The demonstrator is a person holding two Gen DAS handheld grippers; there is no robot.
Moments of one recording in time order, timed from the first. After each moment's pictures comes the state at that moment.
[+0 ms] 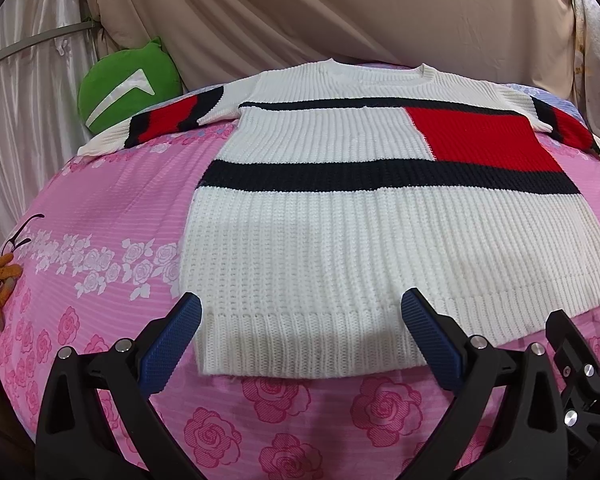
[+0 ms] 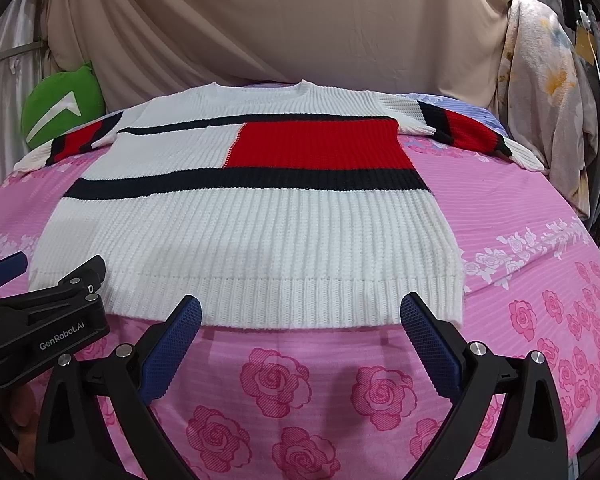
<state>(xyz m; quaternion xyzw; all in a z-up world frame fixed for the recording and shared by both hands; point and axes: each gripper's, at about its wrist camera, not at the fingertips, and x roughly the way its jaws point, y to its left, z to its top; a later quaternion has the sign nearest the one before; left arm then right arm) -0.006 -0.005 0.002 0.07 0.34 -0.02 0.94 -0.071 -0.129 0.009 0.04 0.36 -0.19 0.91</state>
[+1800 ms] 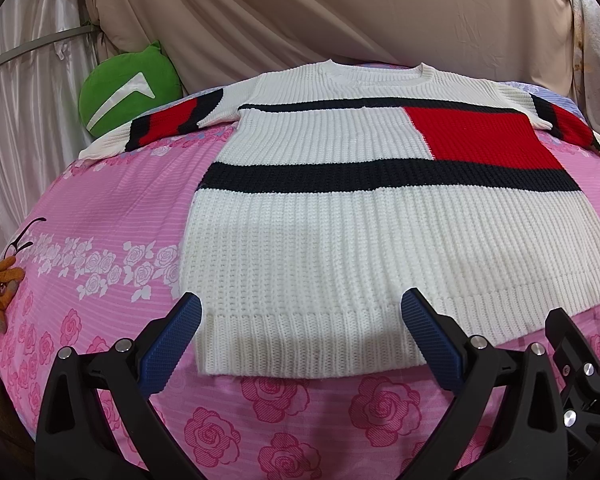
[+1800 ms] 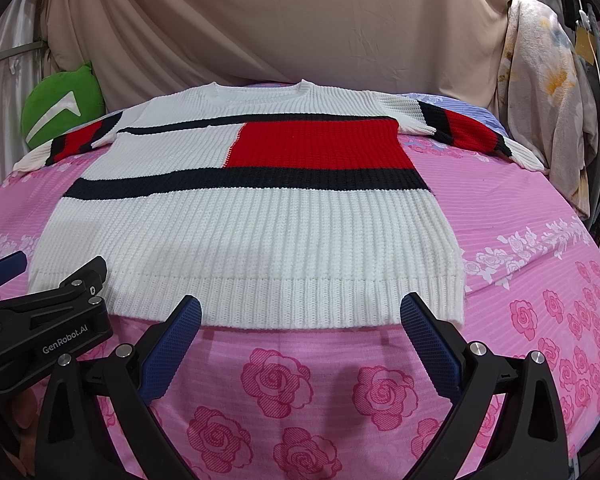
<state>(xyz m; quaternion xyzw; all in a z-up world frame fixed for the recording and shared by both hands) -0.006 -0.008 0.001 0.08 0.34 -0.02 0.94 -0.071 -0.129 0.009 0.04 0.36 -0.19 0.91</state>
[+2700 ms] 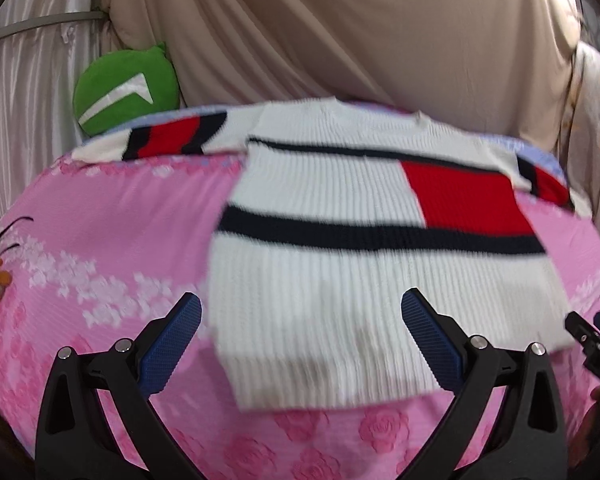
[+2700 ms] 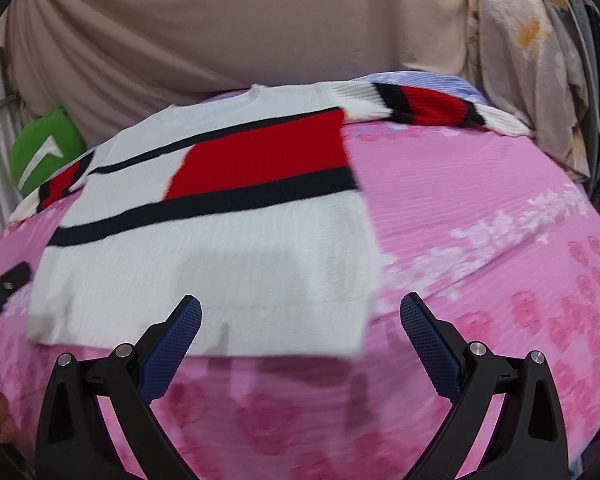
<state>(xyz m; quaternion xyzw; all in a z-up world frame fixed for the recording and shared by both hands) 0.005 0.039 0.061 0.00 0.31 -0.06 0.95 -0.092 -0.251 0.034 0.12 0.34 -0.23 0.90</state>
